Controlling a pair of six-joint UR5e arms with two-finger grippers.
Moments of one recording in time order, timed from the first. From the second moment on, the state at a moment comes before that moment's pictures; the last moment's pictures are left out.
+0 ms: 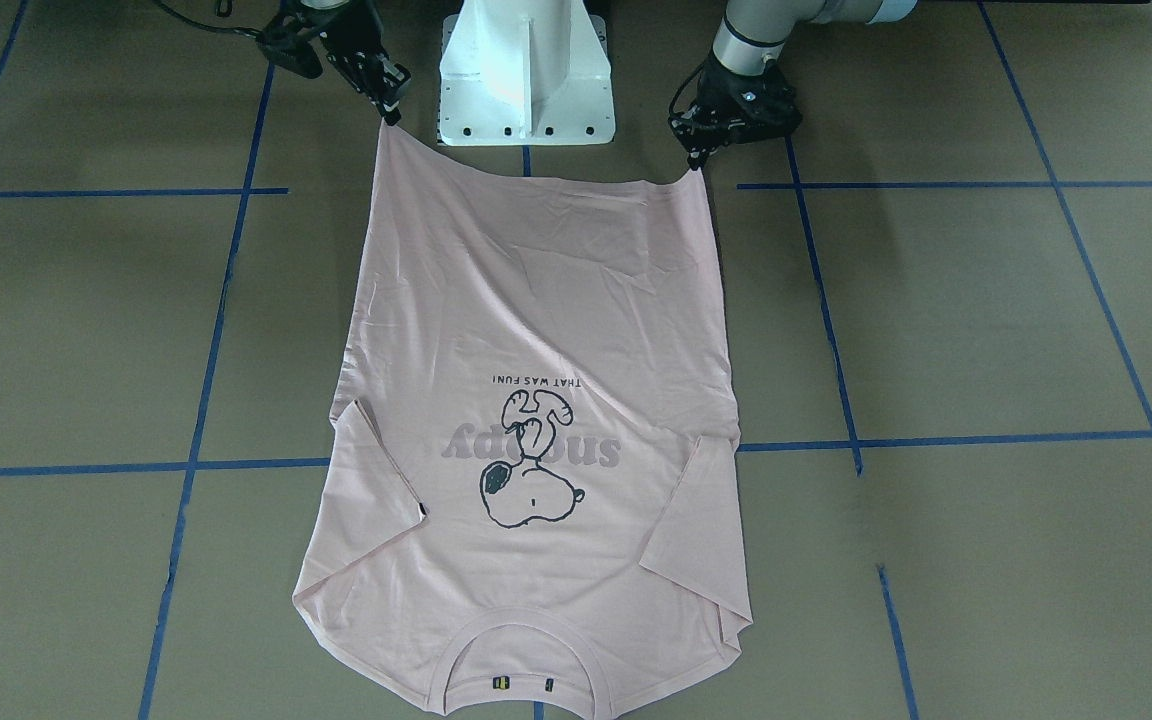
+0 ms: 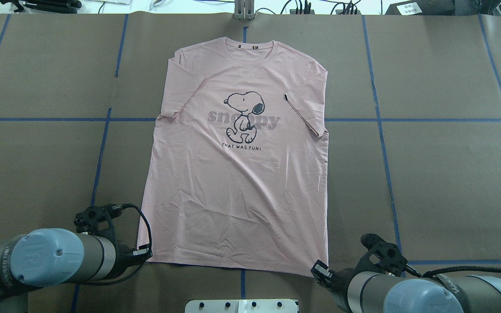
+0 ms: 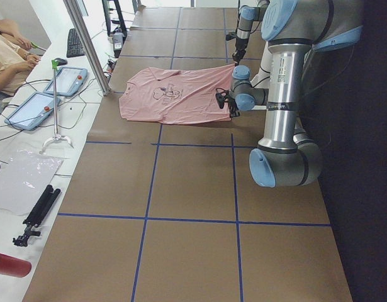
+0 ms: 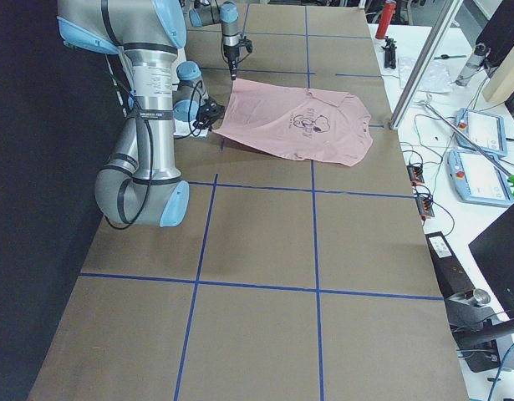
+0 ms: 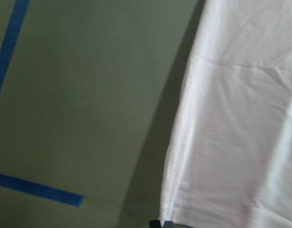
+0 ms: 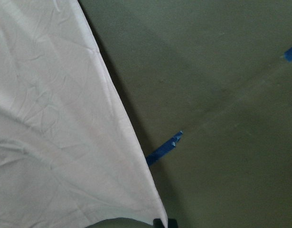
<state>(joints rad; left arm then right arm) -0.20 -1.66 -2.19 -1.82 -1.70 -1.77 0.00 -1.52 2.31 -1.40 1.49 2.23</state>
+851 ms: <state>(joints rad) -0.17 -1.67 -2.33 -1.78 -1.70 -1.96 0.12 -1.65 2.44 -1.40 1.50 2.18</state>
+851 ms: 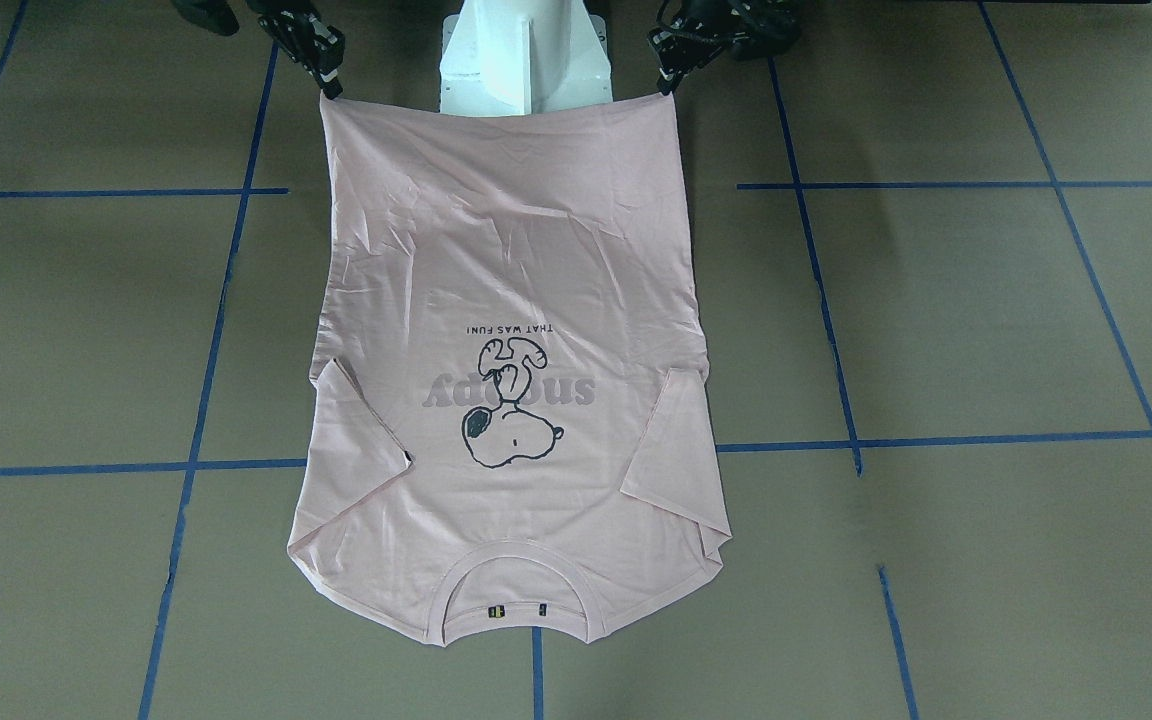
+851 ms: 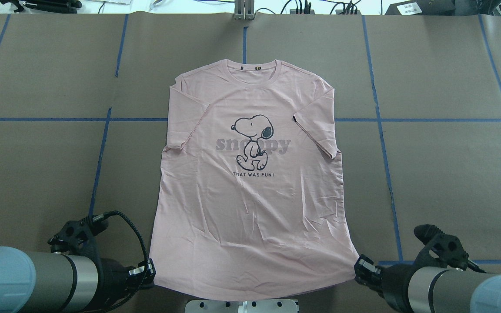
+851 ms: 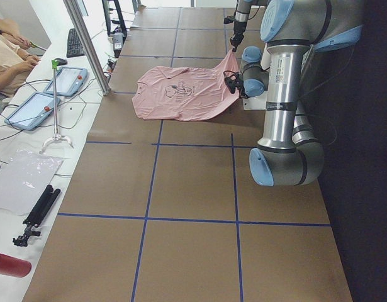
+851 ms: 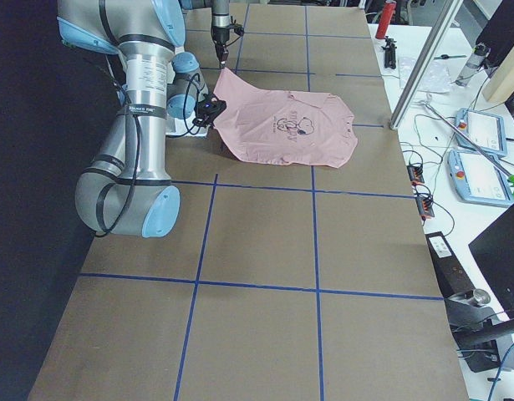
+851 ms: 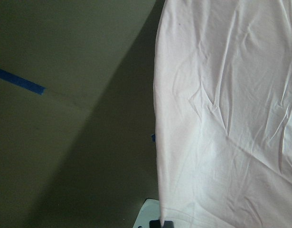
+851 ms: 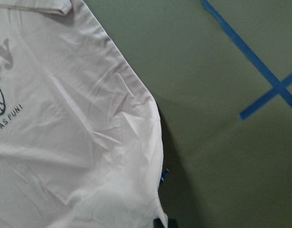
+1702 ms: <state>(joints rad) -0.58 -1.99 -1.89 -1.79 -1.69 -1.68 0.59 -1.16 1.82 -1.40 1.55 1.73</state>
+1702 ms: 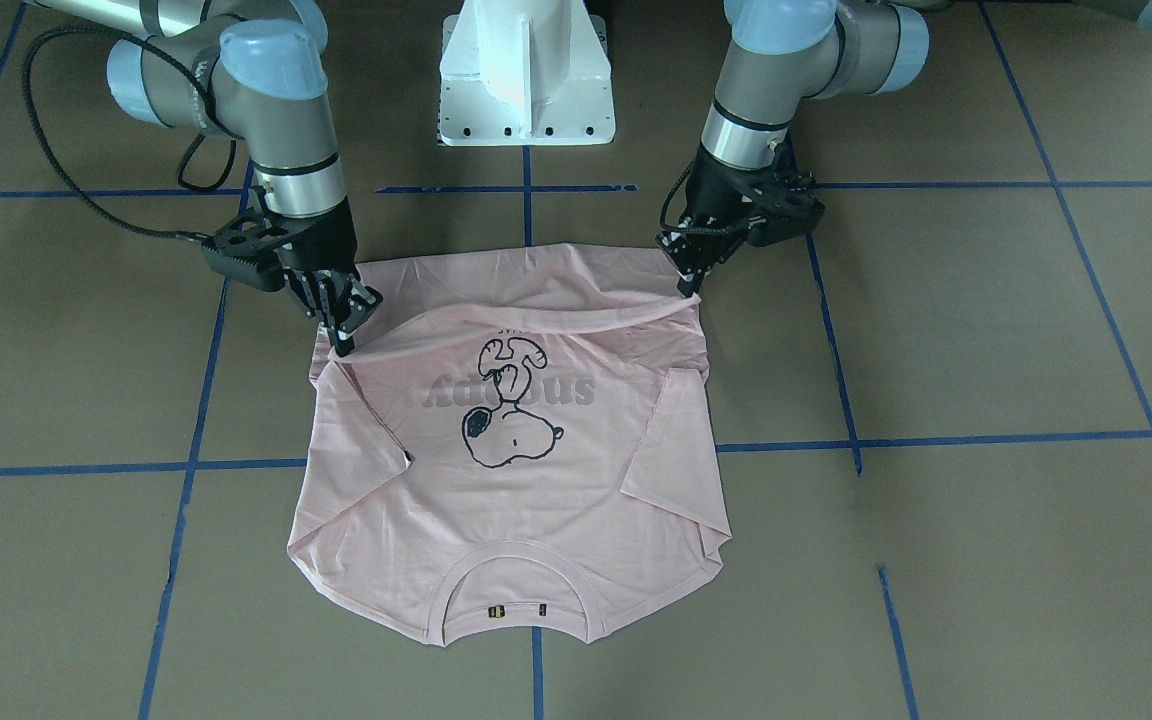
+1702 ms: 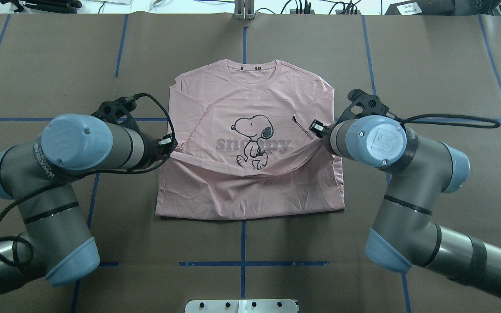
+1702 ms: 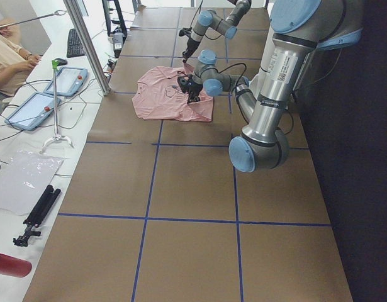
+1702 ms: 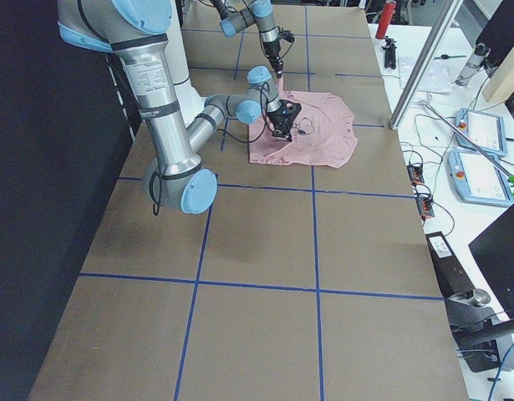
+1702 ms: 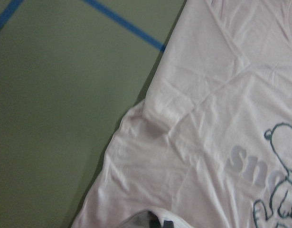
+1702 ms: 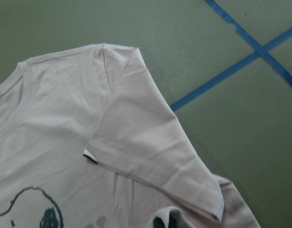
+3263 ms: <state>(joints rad) -0.72 -2.24 -1.28 -2.25 -1.58 -1.54 0.81 -0.83 1.19 -1.21 1.63 1.55</state>
